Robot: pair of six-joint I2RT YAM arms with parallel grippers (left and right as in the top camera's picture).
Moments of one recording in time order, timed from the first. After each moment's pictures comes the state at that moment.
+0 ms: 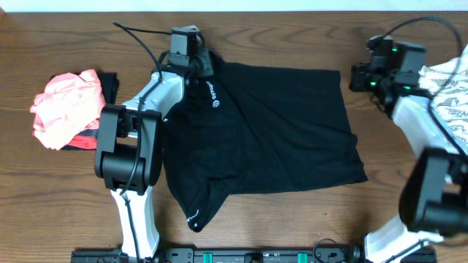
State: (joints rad) left arm -0.20 2.16 1.47 -0.14 0.09 -0.38; right arm -0.13 1.85 1.17 -0.08 -0.33 -0.01
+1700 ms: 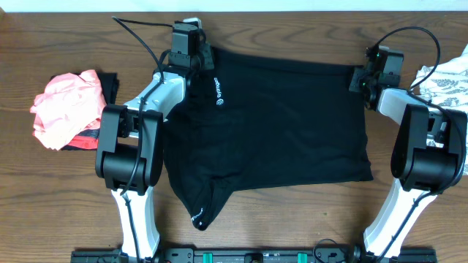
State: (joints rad) left arm -0.20 2.16 1.47 0.03 0.04 -0.31; right arm -0.16 2.15 1.26 0.07 -0.04 0.10
